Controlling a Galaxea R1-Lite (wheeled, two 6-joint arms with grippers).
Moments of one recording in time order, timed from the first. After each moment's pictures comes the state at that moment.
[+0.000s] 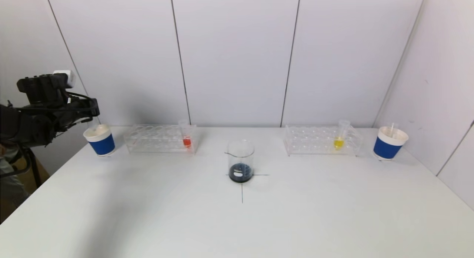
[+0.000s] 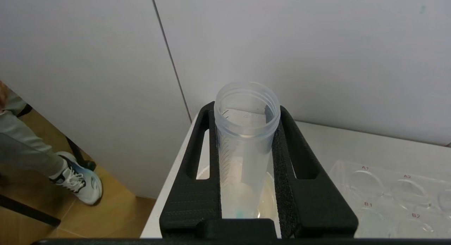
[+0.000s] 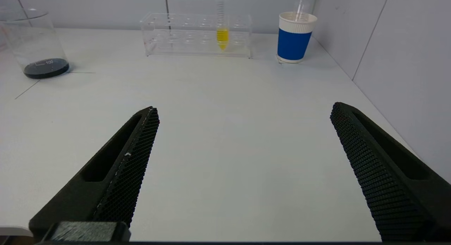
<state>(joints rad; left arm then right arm) 0.29 2.12 -1.32 -0.65 -0.03 0.05 0.01 0.00 0.00 -0.01 -0.03 -0.02</state>
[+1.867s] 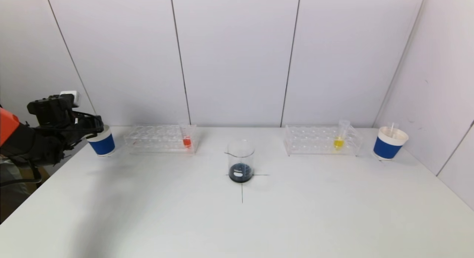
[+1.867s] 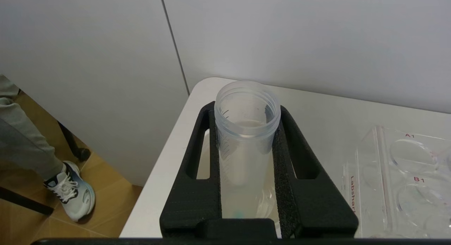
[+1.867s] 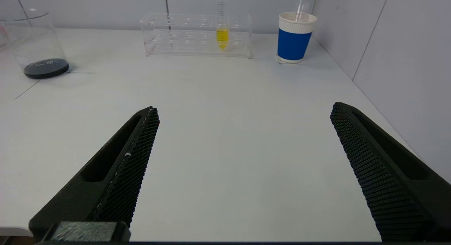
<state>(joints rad) 0.30 2.21 -1.21 -0.84 -0.05 0.05 0.01 0.00 0.00 -0.01 -0.03 -0.02</state>
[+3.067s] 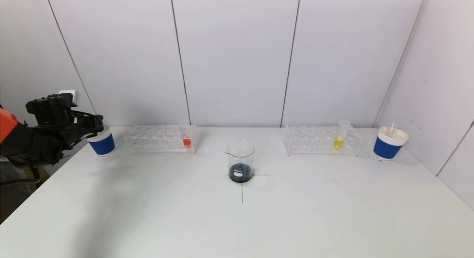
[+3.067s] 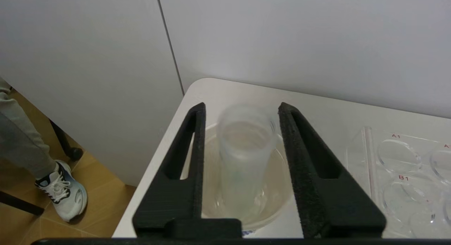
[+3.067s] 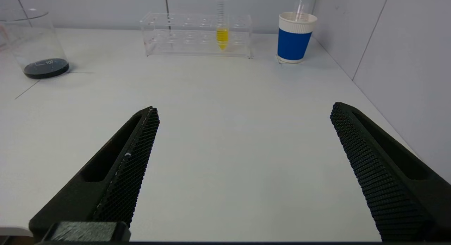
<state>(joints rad) 0.30 2.20 -1.19 -0.84 -0.06 0.03 0.01 0.00 0.00 -0.01 -0.03 -0.02</state>
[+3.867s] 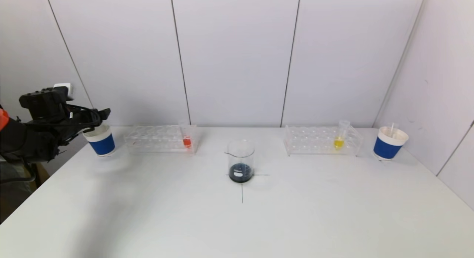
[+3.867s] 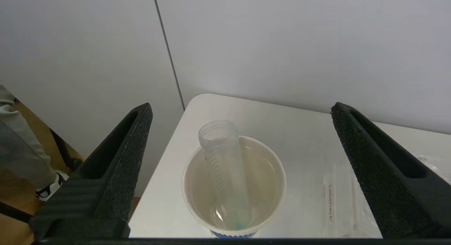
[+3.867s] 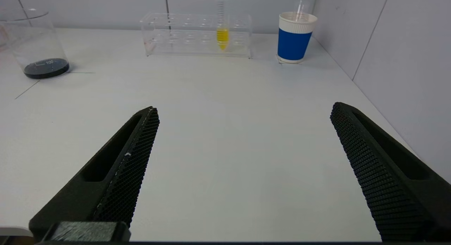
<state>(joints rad) 0.30 2.14 -1.19 -0.83 -0.07 0.02 0.01 0.00 0.00 -0.01 -0.03 -0.02</state>
